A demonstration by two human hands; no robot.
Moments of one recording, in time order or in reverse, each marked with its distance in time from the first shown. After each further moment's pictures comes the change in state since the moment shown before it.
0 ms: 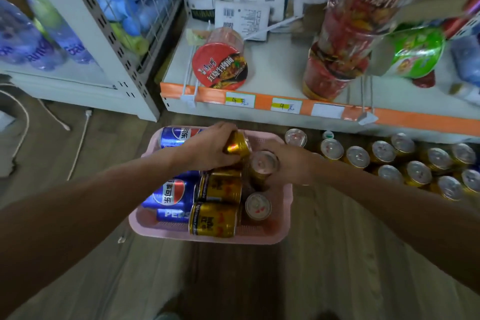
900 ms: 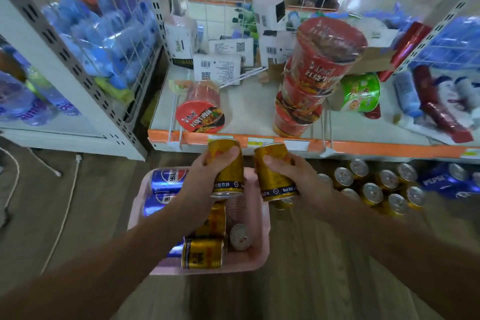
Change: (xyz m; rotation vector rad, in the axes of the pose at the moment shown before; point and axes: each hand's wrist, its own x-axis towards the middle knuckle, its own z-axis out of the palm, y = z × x) left_hand -0.044 0.101 -0.057 -1.503 0.141 -0.297; right_hand -0.075 -0.090 -0.089 1.255 0.328 0.220
